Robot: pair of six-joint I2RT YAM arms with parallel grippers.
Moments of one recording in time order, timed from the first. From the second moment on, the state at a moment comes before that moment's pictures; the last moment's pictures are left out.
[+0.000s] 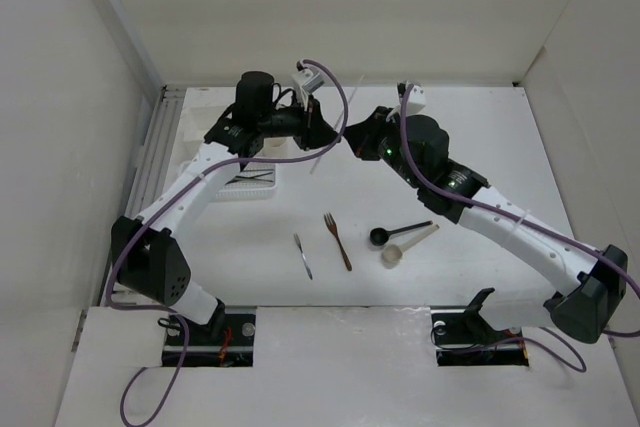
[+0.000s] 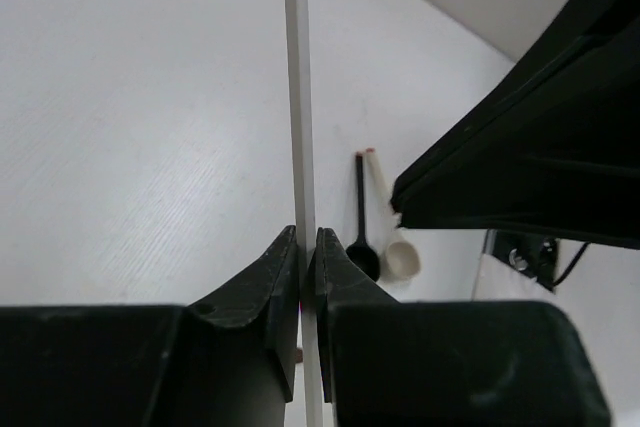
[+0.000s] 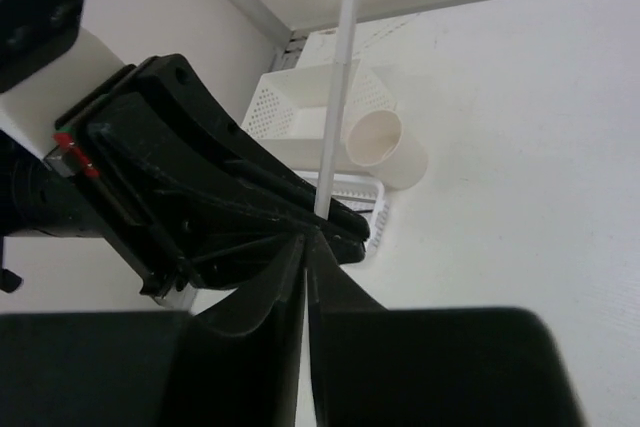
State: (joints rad) left arm -0.43 1.52 1.38 -0.22 0.83 -0.13; right arm 0.78 1.28 1.20 -0.04 0.21 0.65
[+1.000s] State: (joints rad) left arm 0.12 1.45 0.89 -0.35 0.42 1.70; right arm 0.67 1.42 1.23 -0.02 0.20 0.43
